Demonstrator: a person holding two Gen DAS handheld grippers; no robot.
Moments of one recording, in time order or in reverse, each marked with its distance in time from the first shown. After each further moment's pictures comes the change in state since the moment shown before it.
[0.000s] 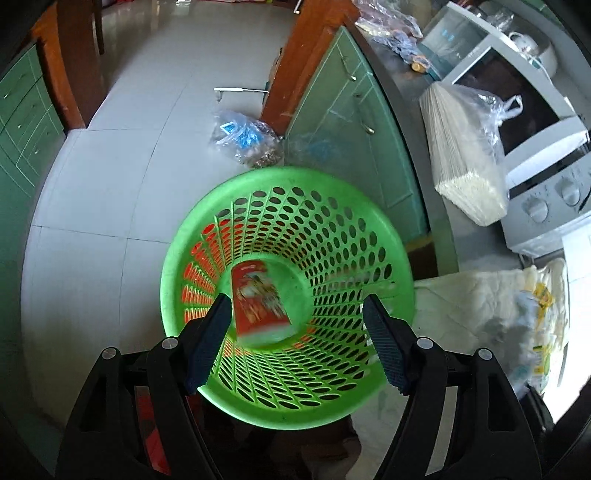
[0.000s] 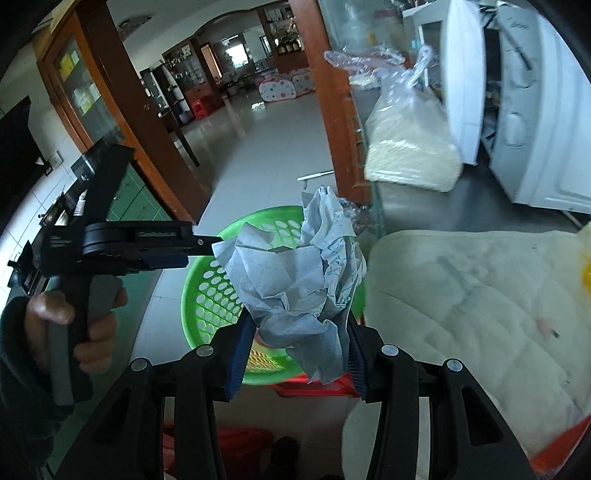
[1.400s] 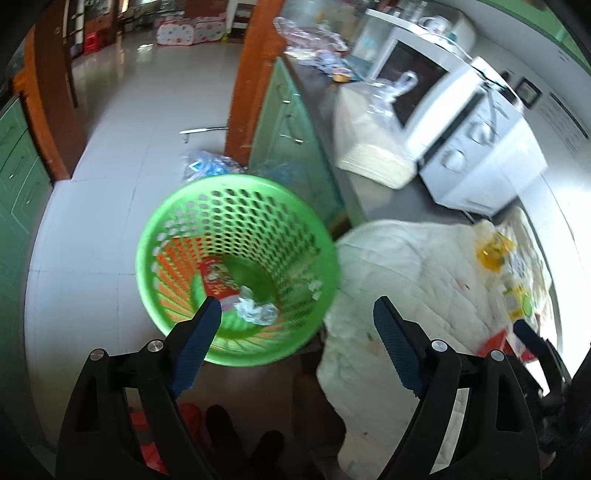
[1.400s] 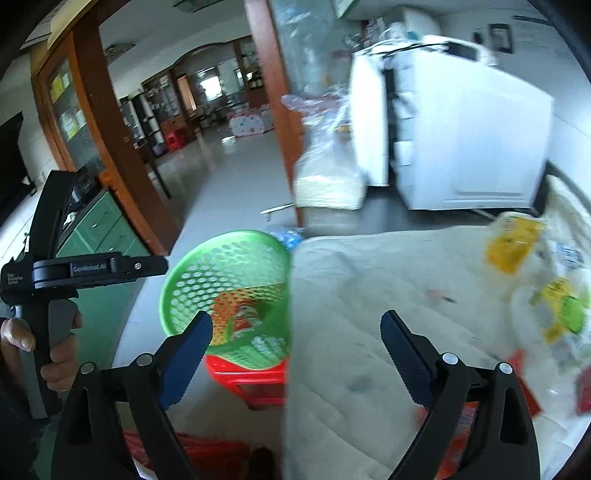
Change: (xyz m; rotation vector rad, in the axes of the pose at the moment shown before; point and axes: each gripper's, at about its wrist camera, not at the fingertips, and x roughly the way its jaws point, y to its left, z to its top) left arm -0.078 -0.077 -0.082 0.183 -0.126 -0.056; right arm -0.138 -0.056 -0.057 0.042 -0.180 -0.183
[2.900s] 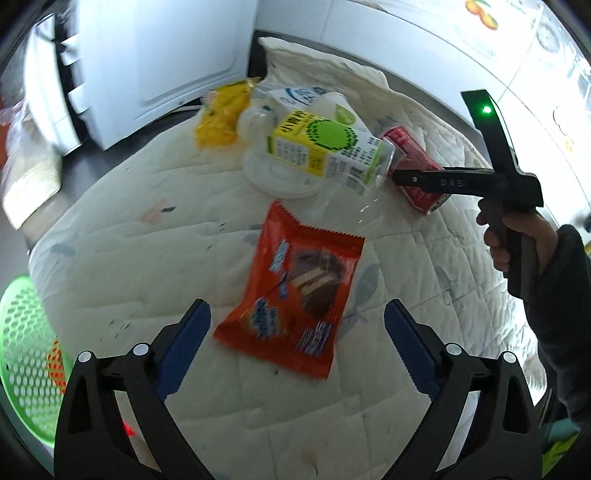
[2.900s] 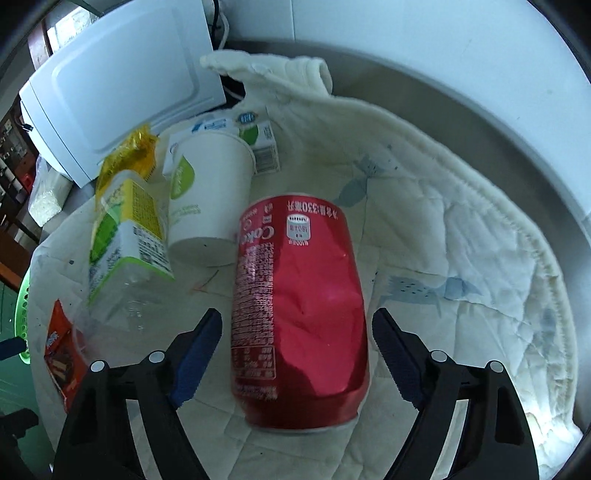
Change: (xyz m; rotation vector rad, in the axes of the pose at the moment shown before) left arm 0.070 -0.299 -0.126 0.748 0.205 -0.336; right arm -0.038 -0.336 -0.083 0.381 0.225 -0.418
